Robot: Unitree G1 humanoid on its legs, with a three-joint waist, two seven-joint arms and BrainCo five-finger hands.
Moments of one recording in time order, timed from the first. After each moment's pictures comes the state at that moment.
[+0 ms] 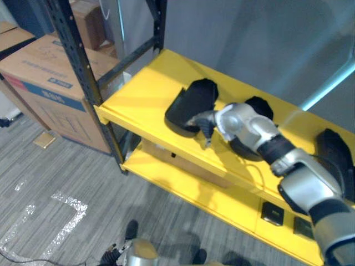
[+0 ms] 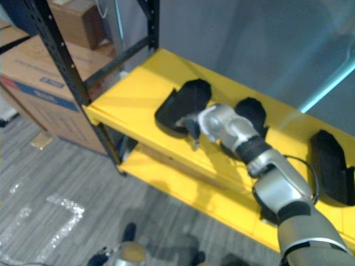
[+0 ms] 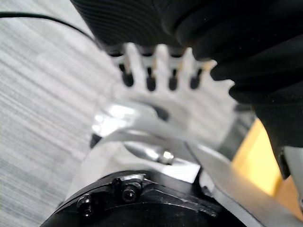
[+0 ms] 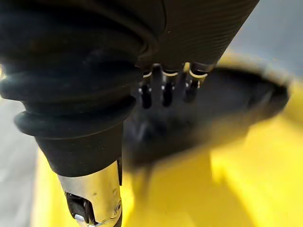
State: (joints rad) left arm 0.23 0.16 0.10 0.77 -0.14 0.10 0.03; right arm -1.12 -0.46 0.67 0.65 -0.65 -0.08 0.27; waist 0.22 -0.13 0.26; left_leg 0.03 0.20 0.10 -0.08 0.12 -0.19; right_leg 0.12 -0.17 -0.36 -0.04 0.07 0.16
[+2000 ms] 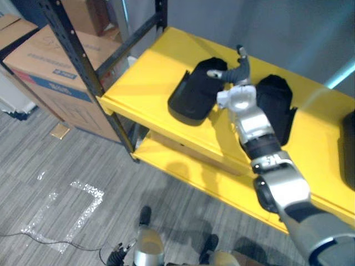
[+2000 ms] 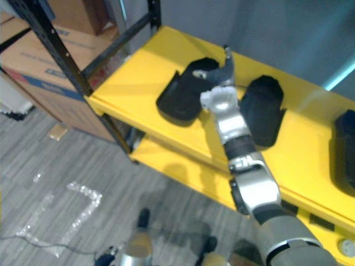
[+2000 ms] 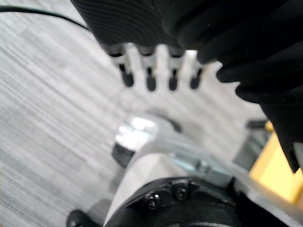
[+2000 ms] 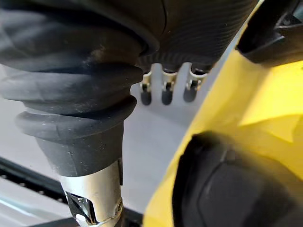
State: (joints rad) left arm 0.22 0.12 0.07 0.83 -0.22 0.00 0.03; right arm -1.11 -0.23 0.13 0.69 0.02 0.29 -0.40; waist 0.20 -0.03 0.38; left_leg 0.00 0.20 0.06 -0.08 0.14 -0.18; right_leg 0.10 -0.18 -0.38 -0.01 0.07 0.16
